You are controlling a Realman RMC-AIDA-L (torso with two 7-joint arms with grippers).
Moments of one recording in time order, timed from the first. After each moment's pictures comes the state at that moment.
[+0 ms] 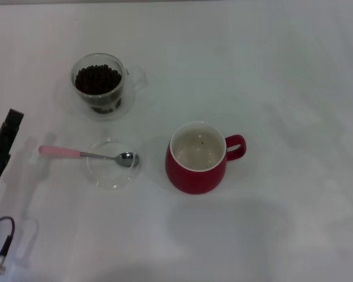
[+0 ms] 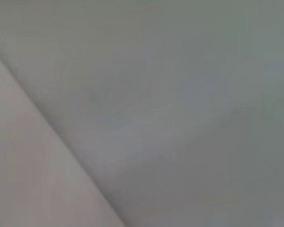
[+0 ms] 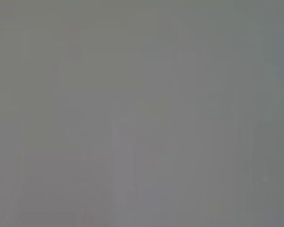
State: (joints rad) left arm -0.25 -2.09 0.58 -0.30 1.12 1.59 -1.03; right arm 0.09 1.94 -1.00 -0.09 -0.52 -1.94 0.60
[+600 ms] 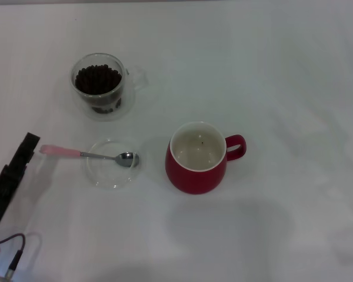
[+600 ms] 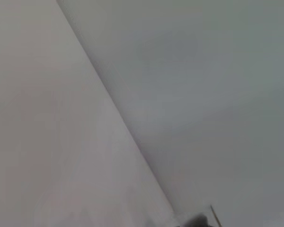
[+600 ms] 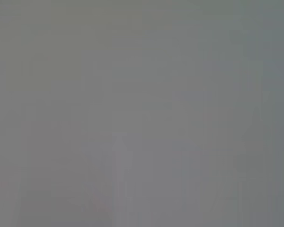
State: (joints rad) left arm -0.24 -2.09 0.62 -0.29 1.14 1.48 -1.15; right arm 0.06 1.95 -1.00 -0.09 -0.53 -1.95 0.59
